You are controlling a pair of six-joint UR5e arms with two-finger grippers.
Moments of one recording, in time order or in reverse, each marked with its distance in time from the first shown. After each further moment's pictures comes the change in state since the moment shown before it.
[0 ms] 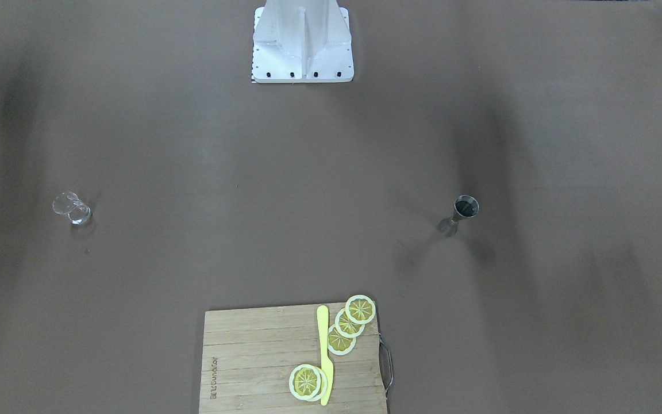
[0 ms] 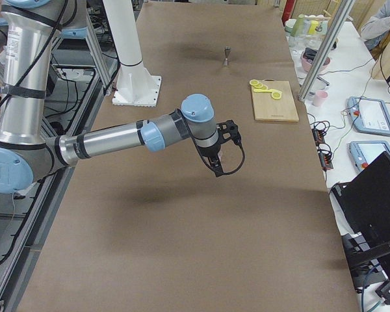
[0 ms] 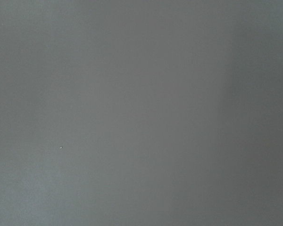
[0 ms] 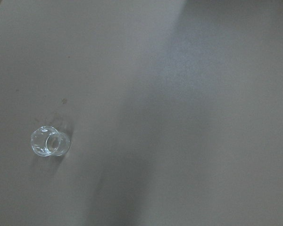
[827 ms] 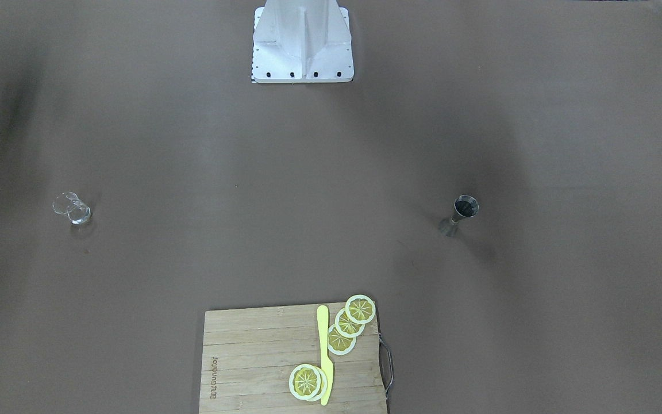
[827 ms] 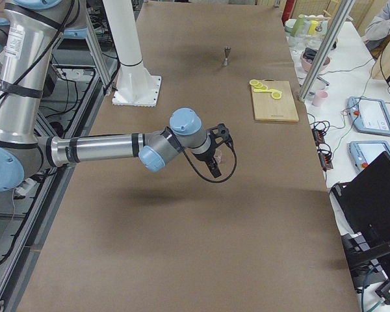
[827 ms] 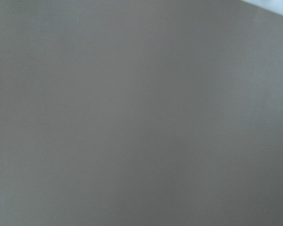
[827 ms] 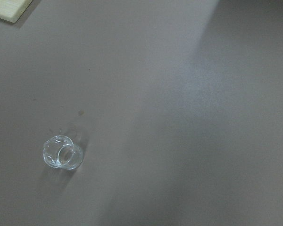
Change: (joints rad) left arm 0.085 -0.169 -0.131 0.015 -0.003 -0.417; right arm -0.083 -0.075 -0.102 0.423 -0.013 0.160
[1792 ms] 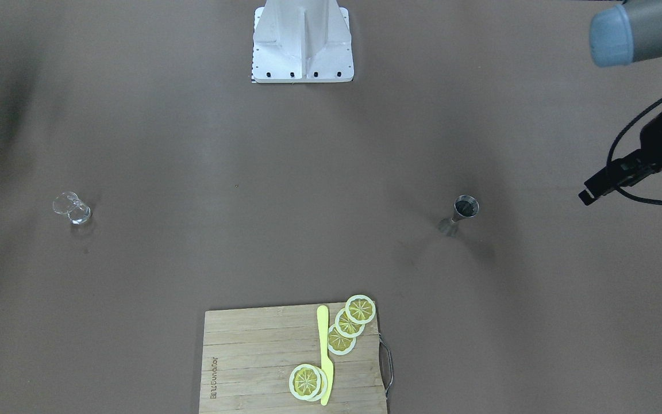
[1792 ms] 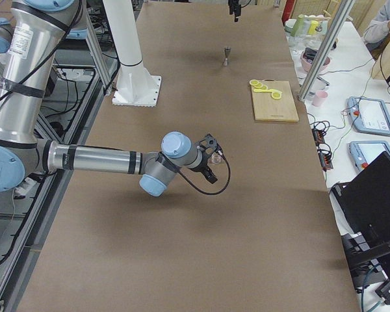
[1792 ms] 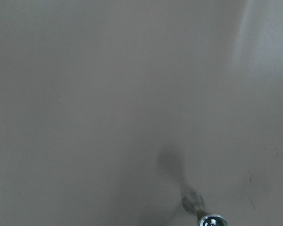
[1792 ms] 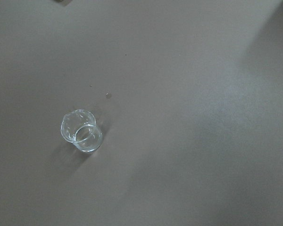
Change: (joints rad) left arm 0.407 -0.217 -0.227 0.252 0.208 -0.403; right arm -0.121 -0.025 -0.182 0.422 -0.019 0.005
